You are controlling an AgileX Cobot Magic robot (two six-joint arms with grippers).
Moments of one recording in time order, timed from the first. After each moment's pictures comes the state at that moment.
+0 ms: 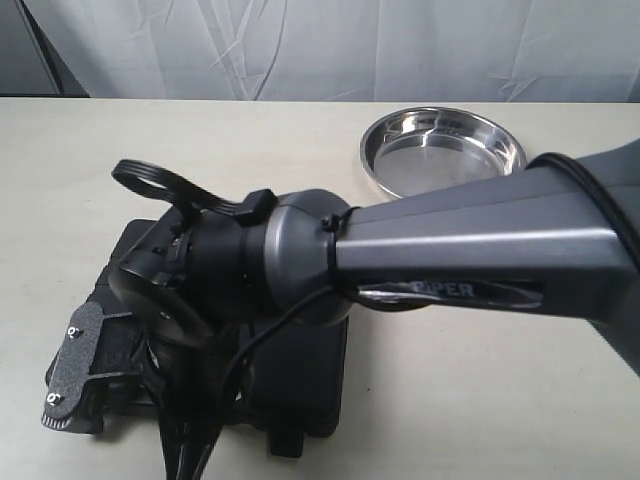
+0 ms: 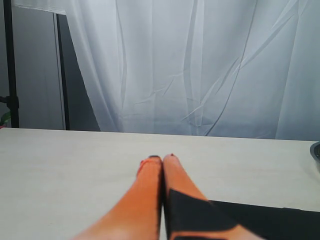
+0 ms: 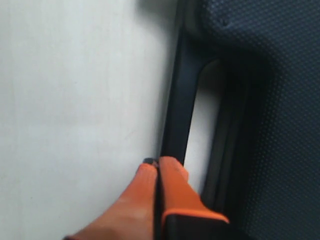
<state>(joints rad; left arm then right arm) 0.09 0.01 0.00 -0.08 0.05 -0.02 1.16 2.04 -1.41 0.02 0.84 -0.49</state>
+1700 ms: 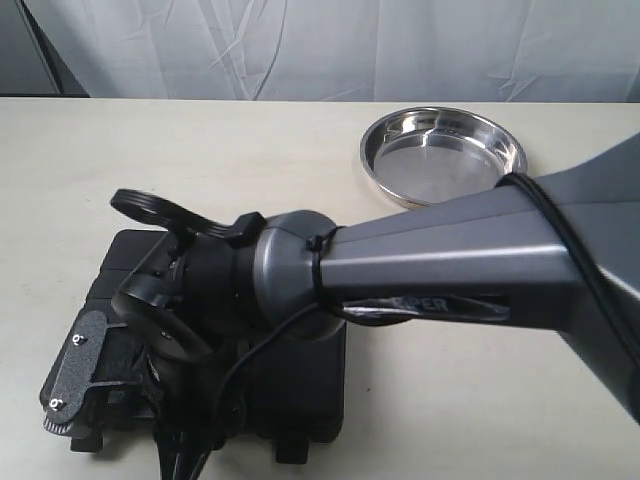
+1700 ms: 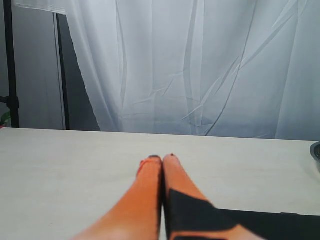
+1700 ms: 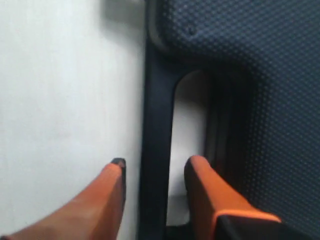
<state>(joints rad) 0.09 0.01 0.00 -0.08 0.05 -0.02 1.16 2.07 -1.40 0.00 0.78 -0.43</state>
